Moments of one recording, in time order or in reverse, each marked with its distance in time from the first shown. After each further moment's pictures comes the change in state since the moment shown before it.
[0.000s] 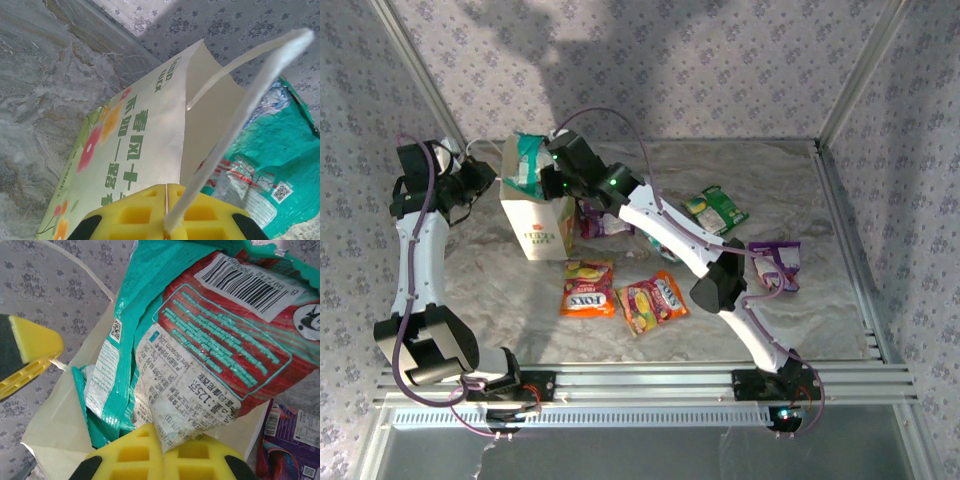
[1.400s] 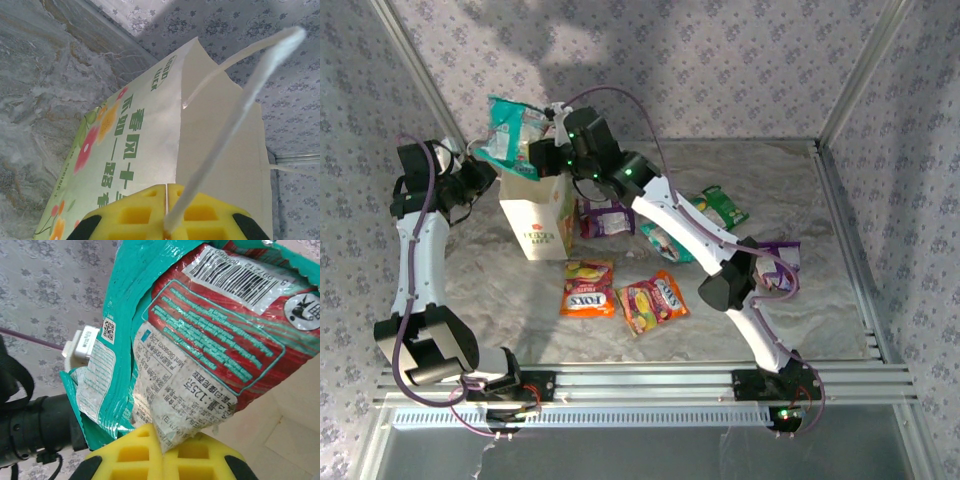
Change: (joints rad) left arm -0.003 0.000 0.000 0.005 0.004 -0.003; right arm -0.040 -0.059 0.000 0.213 -0.216 0.082
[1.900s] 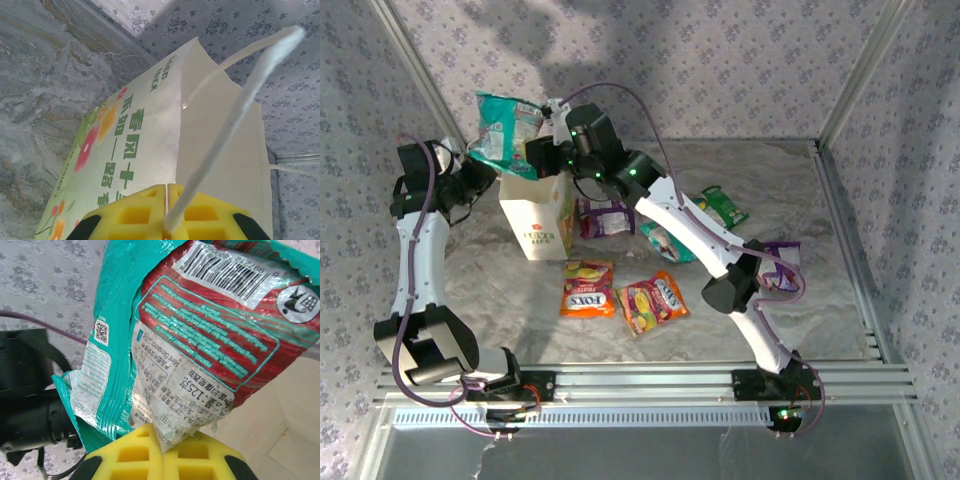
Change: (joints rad) left arm 0.000 0.000 0.000 0.000 0.000 0.000; right arm 0.006 -0.038 0.000 0.000 -0.037 -0.057
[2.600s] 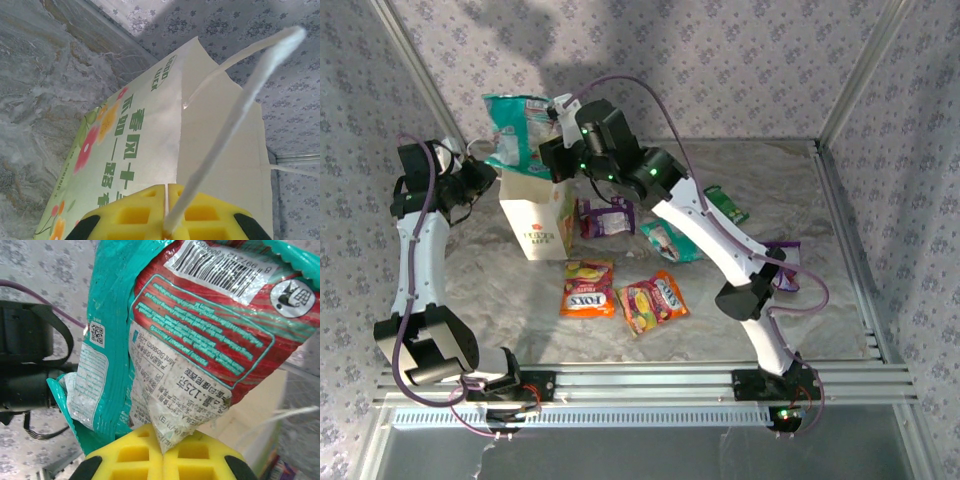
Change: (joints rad) left arm -0.002 0.000 0.000 0.000 -0.003 0.000; right arm 0.033 -0.122 -0.014 -0.163 0.111 -0.193
